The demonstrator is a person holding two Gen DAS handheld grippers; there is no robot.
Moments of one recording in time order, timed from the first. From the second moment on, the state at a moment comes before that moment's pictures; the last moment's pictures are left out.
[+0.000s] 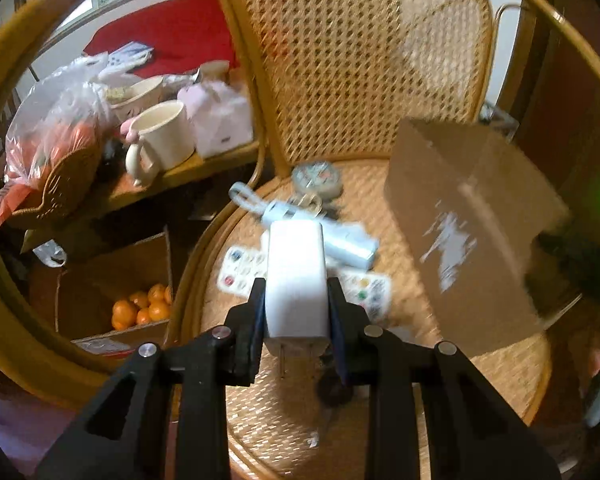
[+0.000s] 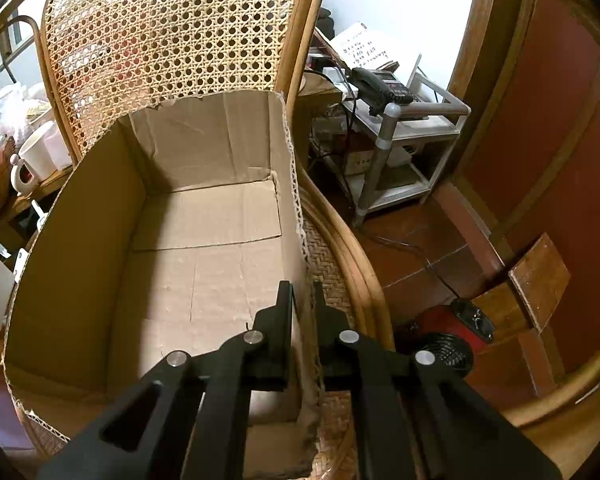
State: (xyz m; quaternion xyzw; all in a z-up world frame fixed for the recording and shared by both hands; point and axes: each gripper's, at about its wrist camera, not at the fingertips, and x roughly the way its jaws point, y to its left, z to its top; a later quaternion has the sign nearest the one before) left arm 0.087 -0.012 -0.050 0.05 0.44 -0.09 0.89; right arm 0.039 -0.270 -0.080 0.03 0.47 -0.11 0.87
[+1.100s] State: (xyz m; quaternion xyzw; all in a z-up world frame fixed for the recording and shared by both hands) left arm 0.082 -0.151 -0.028 0.06 0.39 -0.22 0.89; right arm 0.035 -0.270 -0.078 0.04 0.46 -0.12 0.88
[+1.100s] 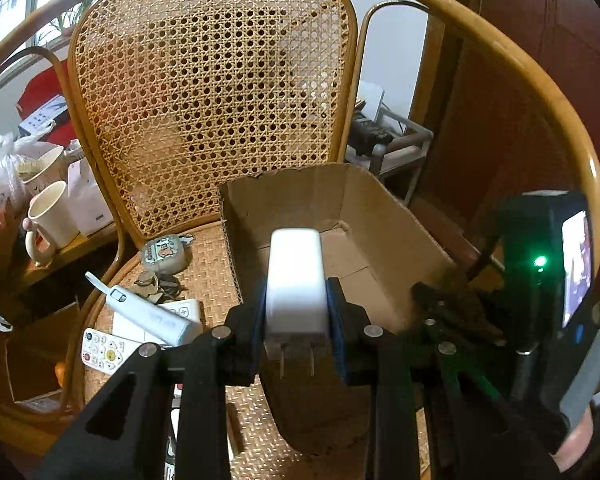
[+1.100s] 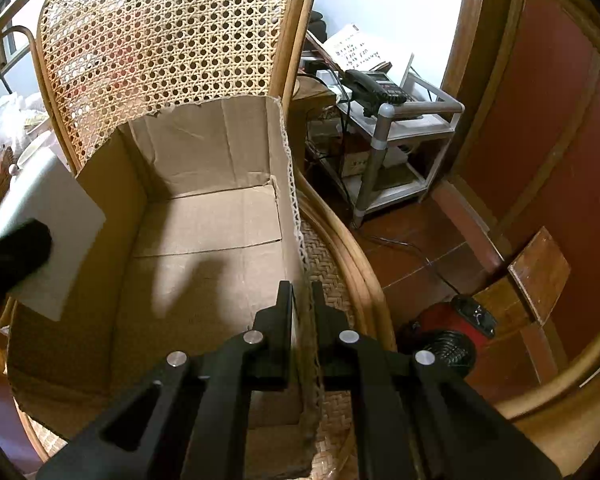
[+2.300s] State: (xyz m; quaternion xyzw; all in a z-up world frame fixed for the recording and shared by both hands) left arm 0.100 -0.061 -0.027 0.07 0.38 -0.10 0.92; right arm 0.034 -0.270 -0.078 0.04 0.47 -0.11 0.88
